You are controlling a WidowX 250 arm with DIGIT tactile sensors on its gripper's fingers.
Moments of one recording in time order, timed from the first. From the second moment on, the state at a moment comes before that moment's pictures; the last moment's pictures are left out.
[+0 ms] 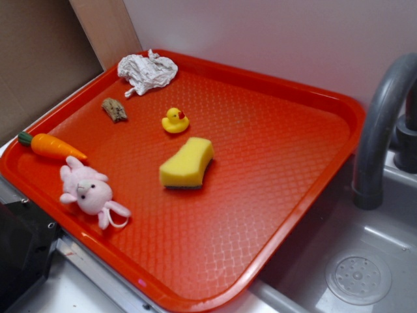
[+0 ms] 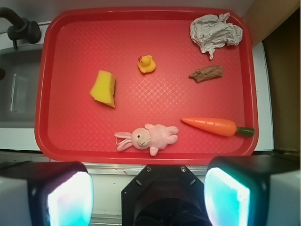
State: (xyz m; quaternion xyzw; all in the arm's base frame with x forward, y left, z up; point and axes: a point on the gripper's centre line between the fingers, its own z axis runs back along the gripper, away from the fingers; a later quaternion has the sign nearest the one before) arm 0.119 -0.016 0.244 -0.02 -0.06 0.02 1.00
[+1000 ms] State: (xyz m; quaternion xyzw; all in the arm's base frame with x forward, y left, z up) arm 0.133 0.057 0.183 0.00 -0.06 0.37 0.93
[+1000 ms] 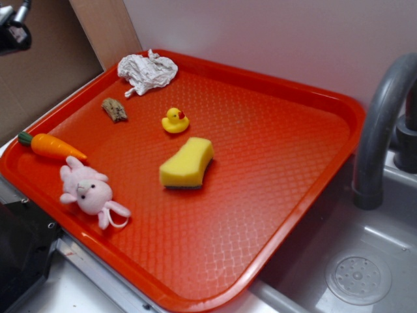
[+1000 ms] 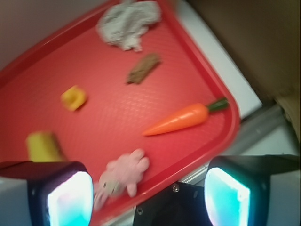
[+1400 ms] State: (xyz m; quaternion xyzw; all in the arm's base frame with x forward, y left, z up) arm 0.154 0.079 0.133 0.02 -0.03 0.59 0.81
